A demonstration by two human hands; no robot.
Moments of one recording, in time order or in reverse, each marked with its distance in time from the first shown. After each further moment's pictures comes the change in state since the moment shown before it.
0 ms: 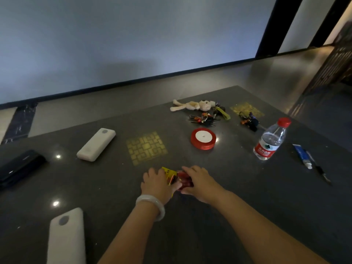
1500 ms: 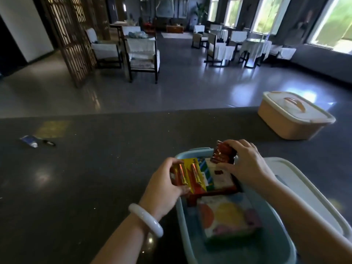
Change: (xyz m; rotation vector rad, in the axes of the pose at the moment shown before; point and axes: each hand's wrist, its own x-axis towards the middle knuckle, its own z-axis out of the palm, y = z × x) left_hand -0.508 0.299 0.130 -0.444 -0.890 1.234; right_hand -0.770 0.107 -0.006 -0.098 1.087 1.218
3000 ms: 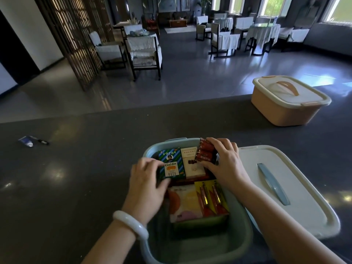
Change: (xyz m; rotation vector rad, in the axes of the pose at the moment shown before) left_hand -0.011 -0.001 0.065 0.582 0.255 0.199; right_hand -0.022 0.060 0.021 0.173 0.050 -0.057
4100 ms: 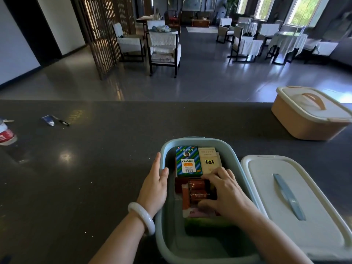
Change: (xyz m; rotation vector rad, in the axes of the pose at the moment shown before) left_hand -0.006 -0.042 0.026 -0.501 -0.040 -0.386; right_hand -0.047 -0.024 0.023 -0.109 -0.383 -0.193
